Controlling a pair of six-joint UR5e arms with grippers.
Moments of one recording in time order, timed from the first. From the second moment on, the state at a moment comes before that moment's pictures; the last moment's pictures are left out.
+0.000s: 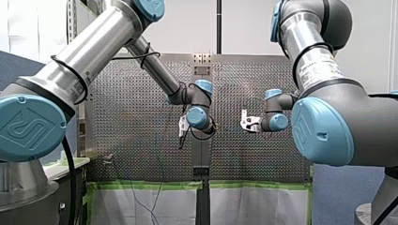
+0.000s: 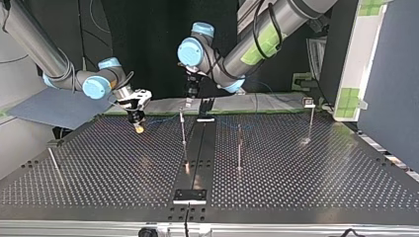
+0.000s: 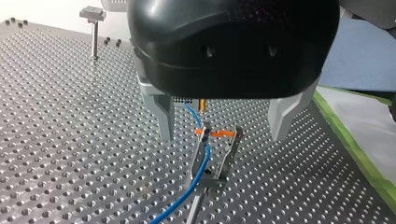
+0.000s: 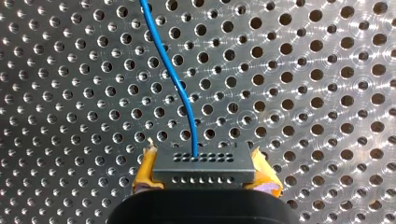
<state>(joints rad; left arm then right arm) -0.69 -2.22 -1.57 -2.72 -1.98 -1.66 1.83 -0.83 1.49 -0.50 1.17 1.64</state>
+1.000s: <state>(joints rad) -0.73 -2.15 -1.63 -2.78 -2.05 -1.71 1.83 -0.83 1.49 -0.50 1.17 1.64</state>
